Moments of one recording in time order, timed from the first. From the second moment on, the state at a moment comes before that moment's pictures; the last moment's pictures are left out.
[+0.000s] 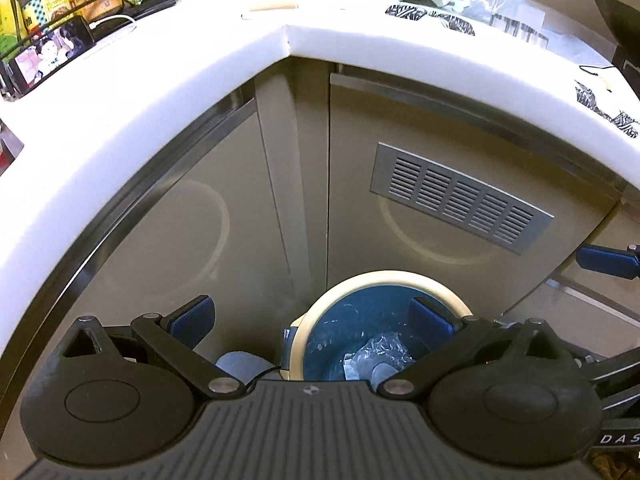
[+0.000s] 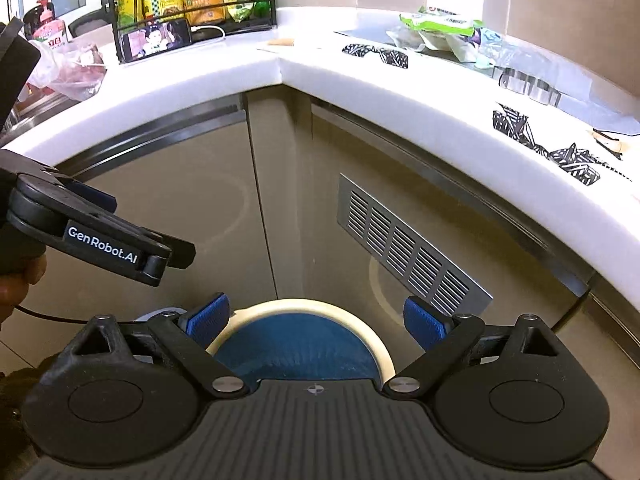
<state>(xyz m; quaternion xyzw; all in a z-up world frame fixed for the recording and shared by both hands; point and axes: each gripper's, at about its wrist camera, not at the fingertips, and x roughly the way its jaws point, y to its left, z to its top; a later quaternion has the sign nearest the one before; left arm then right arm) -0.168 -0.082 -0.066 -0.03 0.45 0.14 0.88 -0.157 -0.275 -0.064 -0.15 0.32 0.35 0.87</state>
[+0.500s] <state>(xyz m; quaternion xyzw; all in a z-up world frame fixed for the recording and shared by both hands) -0.158 -0.076 -0.031 -0.02 0.41 0.14 0.90 -0.150 -0.288 -0.012 -0.11 0.24 0.36 0.90</state>
